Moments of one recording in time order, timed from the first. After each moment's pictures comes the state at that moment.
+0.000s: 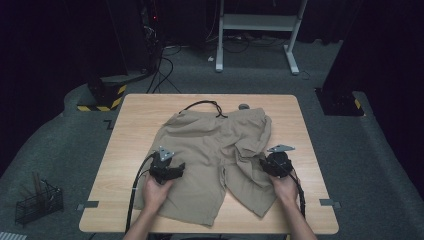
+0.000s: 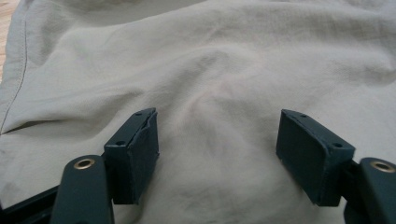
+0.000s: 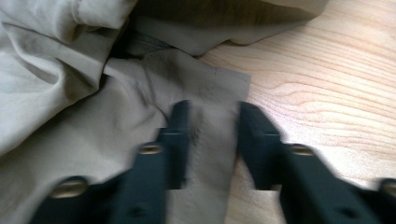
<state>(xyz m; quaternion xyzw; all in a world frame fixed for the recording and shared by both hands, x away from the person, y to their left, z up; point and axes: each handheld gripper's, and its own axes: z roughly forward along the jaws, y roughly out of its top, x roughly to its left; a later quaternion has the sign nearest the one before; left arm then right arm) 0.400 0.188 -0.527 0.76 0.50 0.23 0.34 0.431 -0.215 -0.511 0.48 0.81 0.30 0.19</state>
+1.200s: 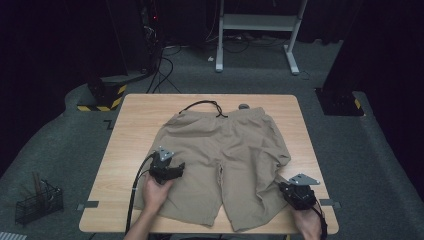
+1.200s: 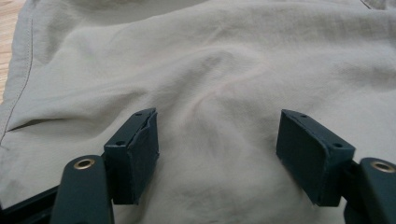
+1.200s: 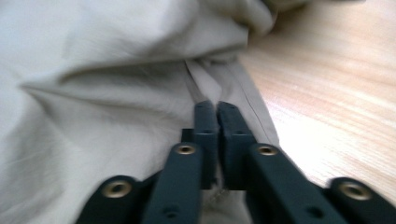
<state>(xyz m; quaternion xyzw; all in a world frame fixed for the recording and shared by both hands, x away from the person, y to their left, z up) 0.399 0.188 -0.527 0.76 0.50 0.23 0.34 0.327 -0.260 -0.503 0.46 0.80 0.31 0.23</state>
